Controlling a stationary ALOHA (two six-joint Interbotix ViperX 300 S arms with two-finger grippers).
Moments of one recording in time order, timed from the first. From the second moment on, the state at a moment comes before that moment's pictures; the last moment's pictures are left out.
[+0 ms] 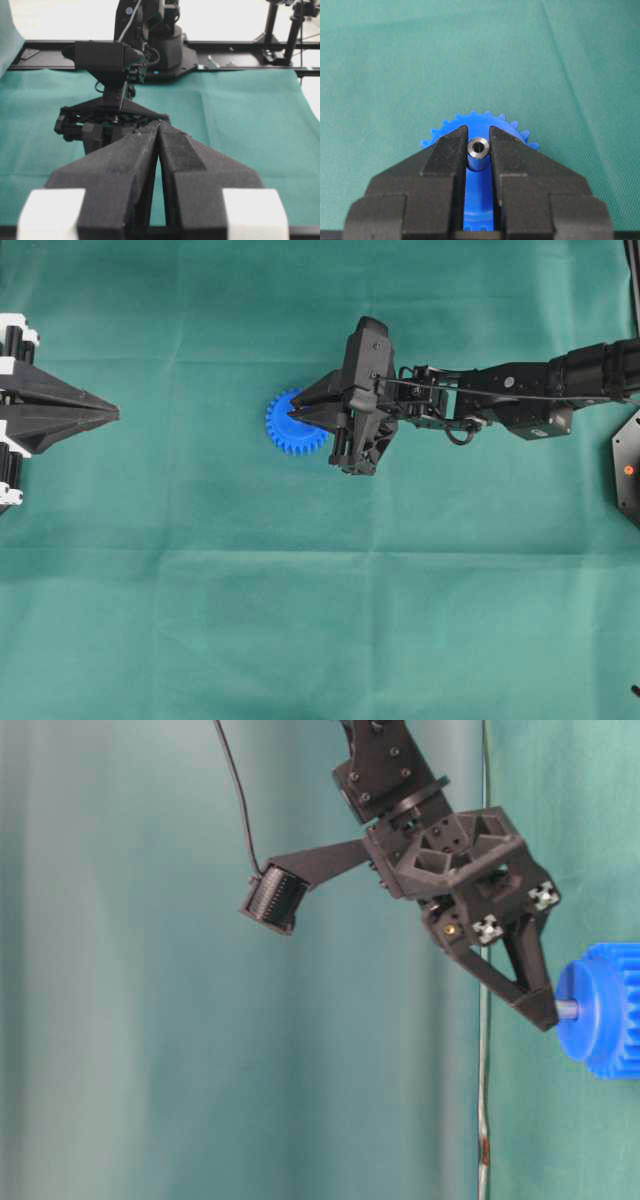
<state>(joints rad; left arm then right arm) 0.00 -0.96 1.18 0.01 -0.22 -0.01 -0.12 0.24 0.66 0.08 -0.41 -0.01</state>
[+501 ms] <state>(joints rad) 0.00 -0.96 1.18 0.01 -0.21 -0.01 -0.12 0.26 0.66 0.08 -0.41 -0.01</state>
